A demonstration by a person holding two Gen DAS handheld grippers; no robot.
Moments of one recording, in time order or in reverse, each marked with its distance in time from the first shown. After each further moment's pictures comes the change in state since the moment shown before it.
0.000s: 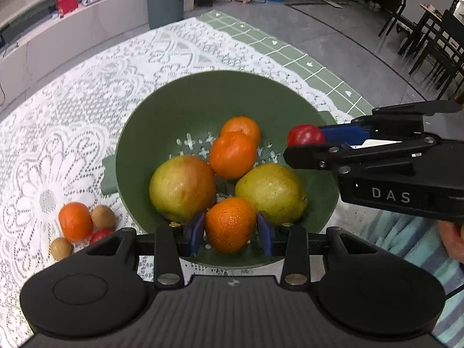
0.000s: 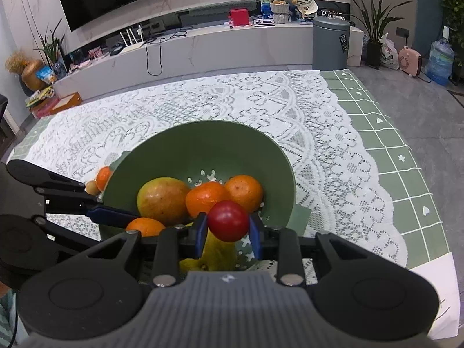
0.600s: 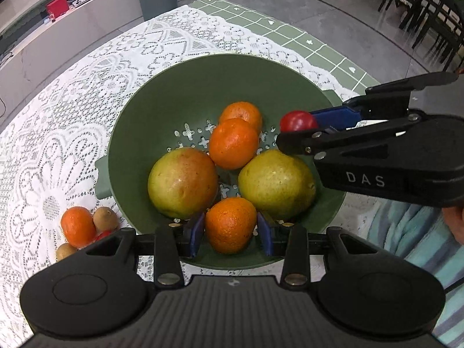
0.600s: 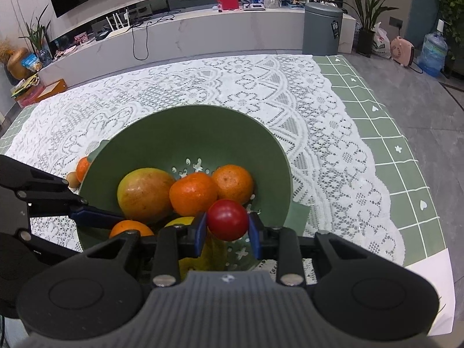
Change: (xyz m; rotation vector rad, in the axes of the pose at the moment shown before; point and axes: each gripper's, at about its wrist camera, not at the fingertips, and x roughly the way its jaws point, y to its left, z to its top) left arm 0.015 -0.009 0.005 0.083 0.069 0.052; right arm 0.021 -0.002 0.005 0.016 0.063 -0.044
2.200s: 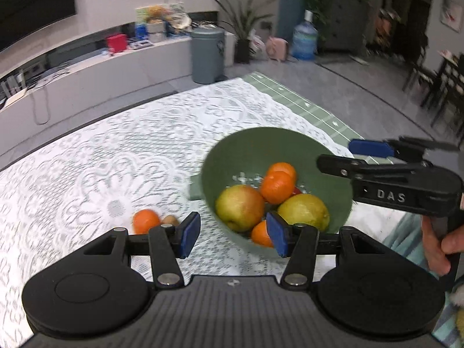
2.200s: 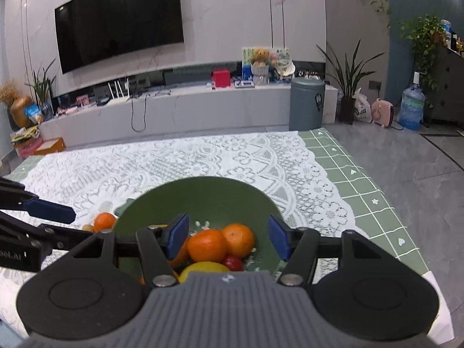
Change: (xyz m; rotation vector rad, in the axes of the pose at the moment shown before) left arm -0.094 0.035 -0.056 -0.185 -0.333 0.090; right arm -0.057 0.030 -0.027 -0.003 -0.372 -0.053
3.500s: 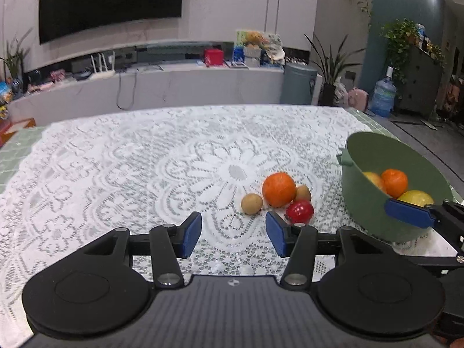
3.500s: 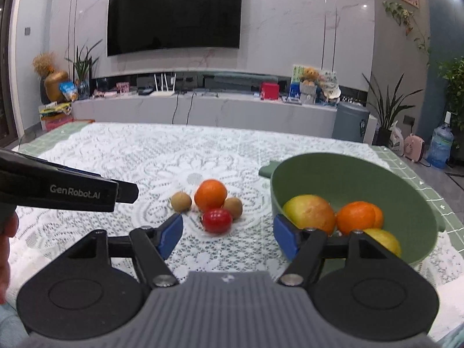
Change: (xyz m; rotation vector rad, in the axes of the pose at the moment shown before) left arm -0.015 0.099 -0.100 -0.246 -0.171 0.220; right arm 0.027 0.154 -0.078 -0.168 -0.042 0.080
